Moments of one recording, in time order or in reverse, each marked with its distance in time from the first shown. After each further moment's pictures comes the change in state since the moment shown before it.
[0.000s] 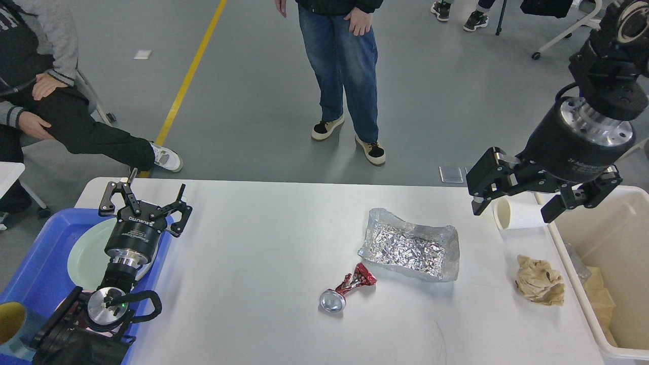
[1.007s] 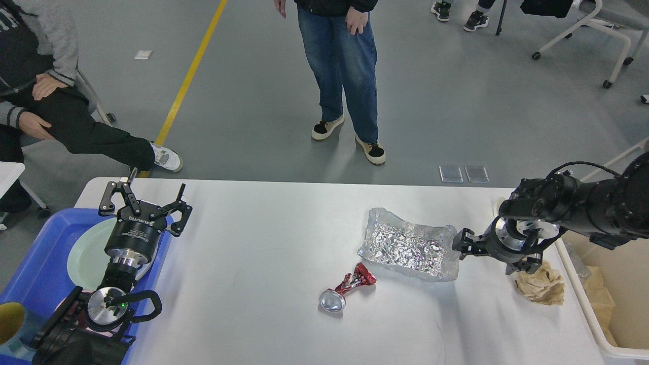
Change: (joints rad) left arm 0.000 0.000 0.000 0.000 0.000 0.000 0.000; right arm -1.053 0.135 0.138 -0.662 -0.005 -0.502 0.000
